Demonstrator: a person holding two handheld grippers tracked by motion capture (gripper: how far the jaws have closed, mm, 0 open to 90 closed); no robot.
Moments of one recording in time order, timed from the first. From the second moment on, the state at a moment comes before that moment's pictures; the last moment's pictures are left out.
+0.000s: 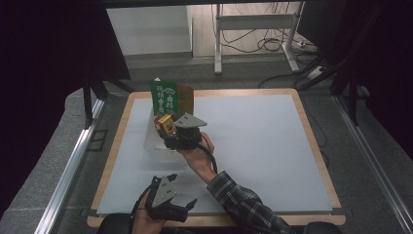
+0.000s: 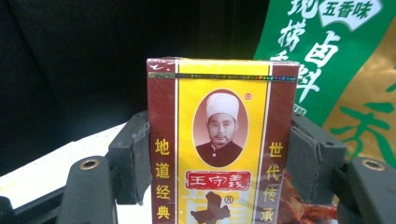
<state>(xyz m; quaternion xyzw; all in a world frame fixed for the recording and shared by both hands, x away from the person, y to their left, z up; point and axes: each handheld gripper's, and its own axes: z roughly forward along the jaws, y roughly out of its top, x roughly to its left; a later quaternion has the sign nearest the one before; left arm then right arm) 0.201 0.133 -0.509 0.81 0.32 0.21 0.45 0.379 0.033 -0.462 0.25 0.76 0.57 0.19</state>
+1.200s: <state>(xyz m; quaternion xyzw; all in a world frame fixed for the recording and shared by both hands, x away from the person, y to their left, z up) 0.201 0.130 -0.510 0.81 0.32 0.21 0.44 0.369 0.025 -0.502 0.24 0.79 0.54 0.18</state>
